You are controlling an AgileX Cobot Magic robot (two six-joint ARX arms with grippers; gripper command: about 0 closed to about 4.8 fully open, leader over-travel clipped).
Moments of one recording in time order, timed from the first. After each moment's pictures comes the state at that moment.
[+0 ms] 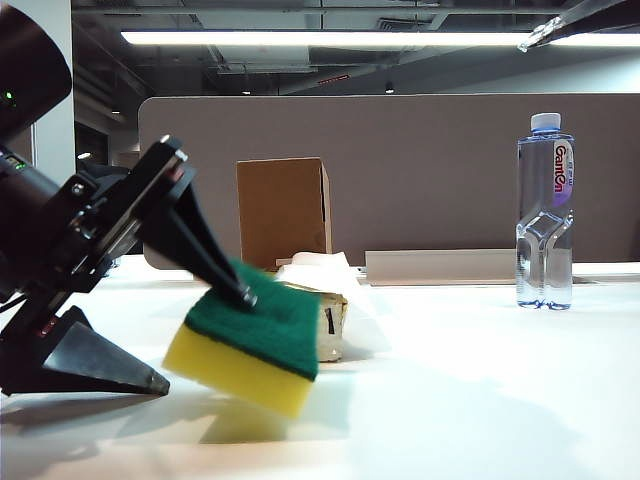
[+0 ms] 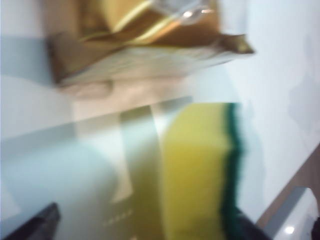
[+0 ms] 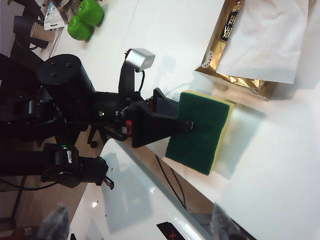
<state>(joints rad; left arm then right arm) -0.54 1.32 0.40 0.18 0.47 -0.64 0.26 1.02 1.01 -0.83 -0.84 0.30</state>
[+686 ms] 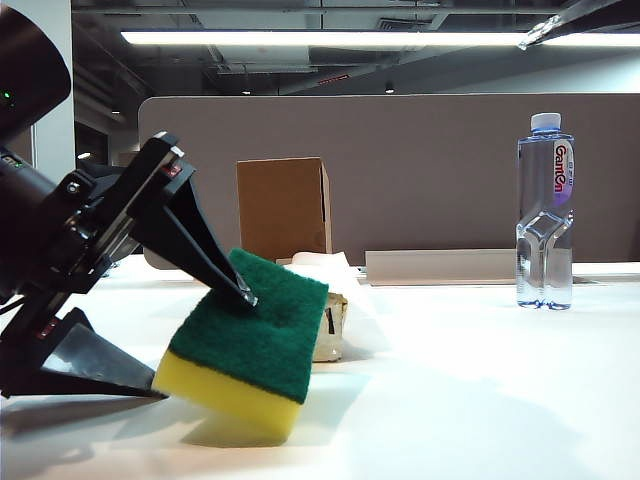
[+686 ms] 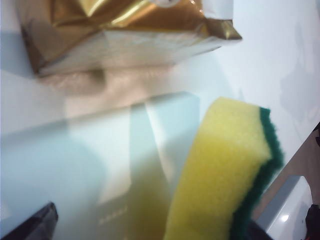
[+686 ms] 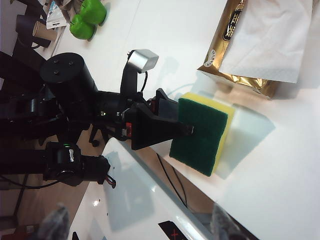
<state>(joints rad) -0.54 1.32 0.40 0.17 0.51 -0.62 0.26 1.02 1.01 -0.83 -0.85 0.29</state>
